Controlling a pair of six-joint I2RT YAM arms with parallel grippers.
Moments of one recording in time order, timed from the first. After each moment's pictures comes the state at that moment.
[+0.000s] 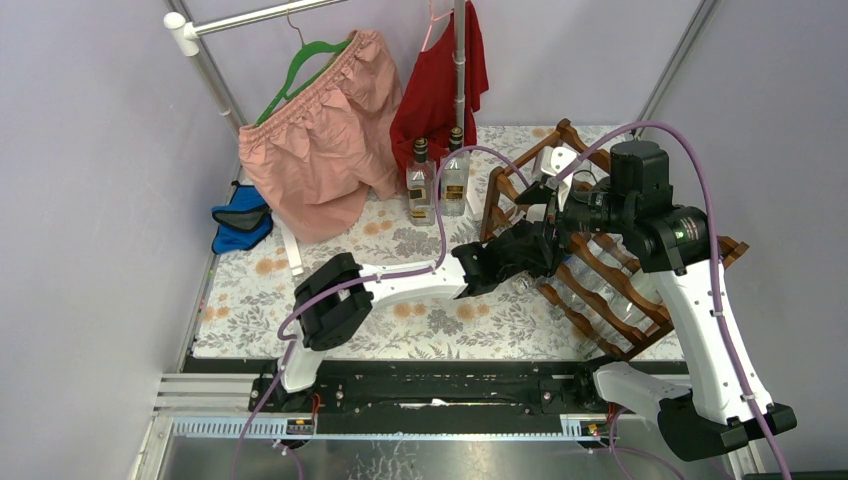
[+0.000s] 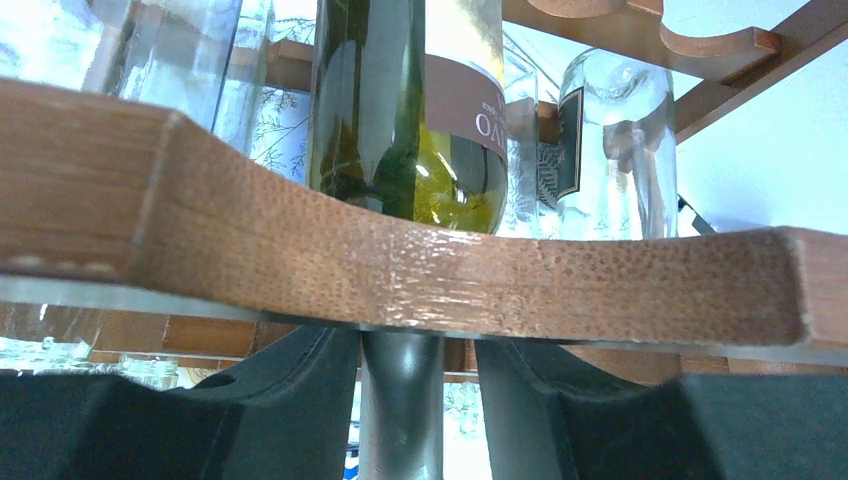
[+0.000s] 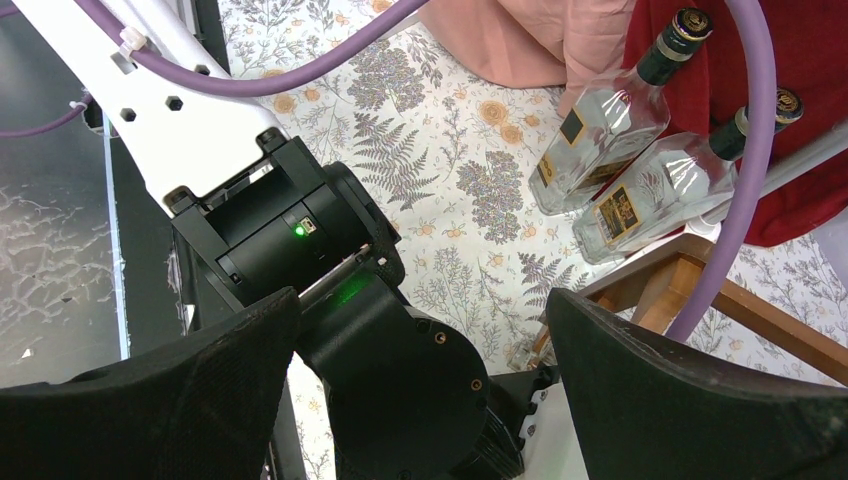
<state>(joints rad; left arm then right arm) -1.12 2.03 1.55 0.13 -0.21 -0.42 0.31 1.09 1.50 -0.98 -0.86 -0.55</state>
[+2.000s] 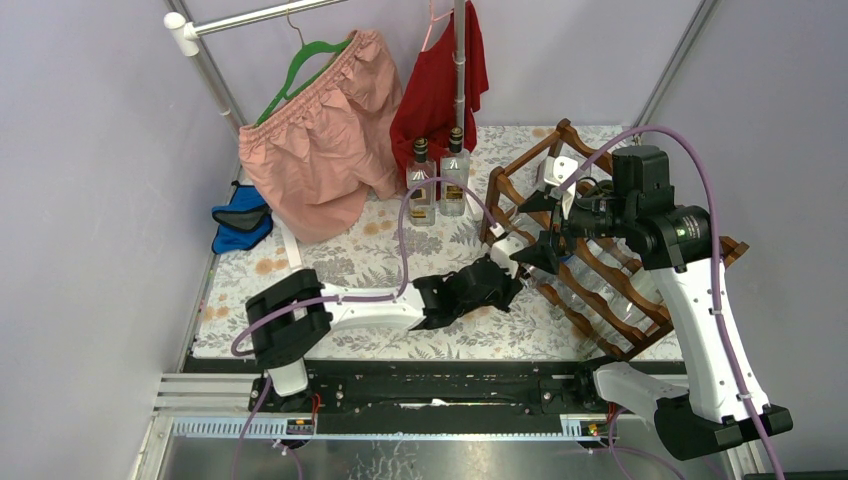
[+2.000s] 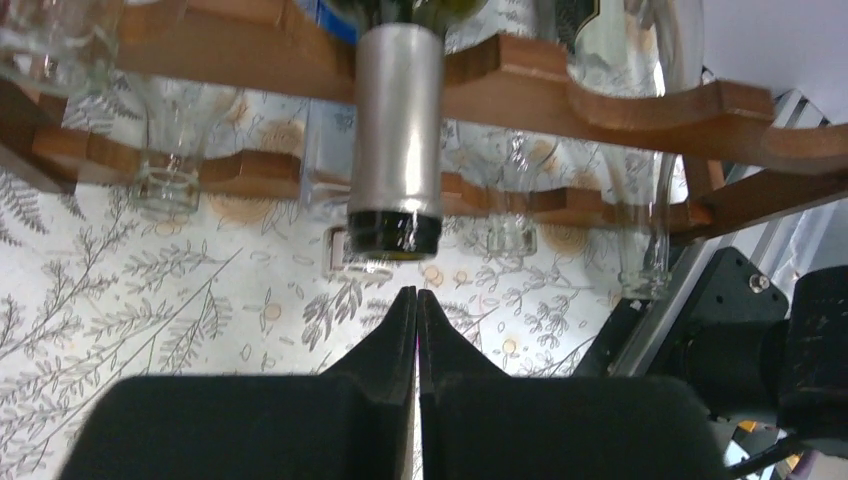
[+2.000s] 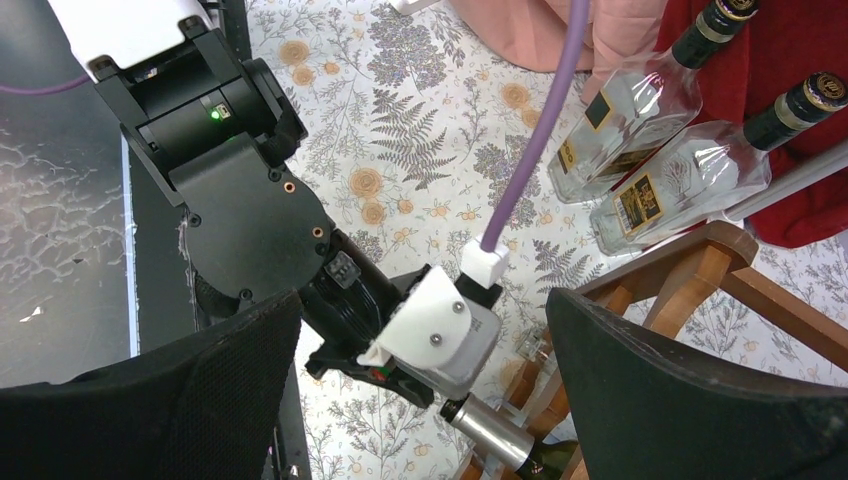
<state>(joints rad) -1.18 1.75 1.05 0.29 -0.21 -0.41 0.26 1.09 1.49 -1.09 -0.93 -0.68</state>
